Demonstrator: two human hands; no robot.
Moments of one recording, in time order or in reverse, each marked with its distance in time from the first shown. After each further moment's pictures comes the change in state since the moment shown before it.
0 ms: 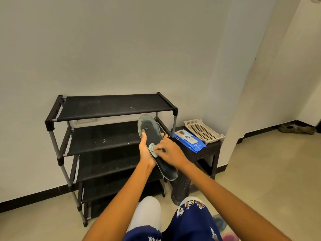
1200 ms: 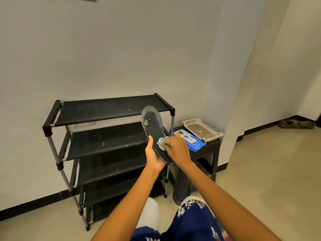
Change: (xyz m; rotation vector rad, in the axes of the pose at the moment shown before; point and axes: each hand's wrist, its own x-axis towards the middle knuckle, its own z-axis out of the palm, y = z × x) left_hand -0.012 -0.022 0.014 0.057 0.005 -0.066; right_hand -0.001 0.028 0.001 -0.254 0.271 0.113
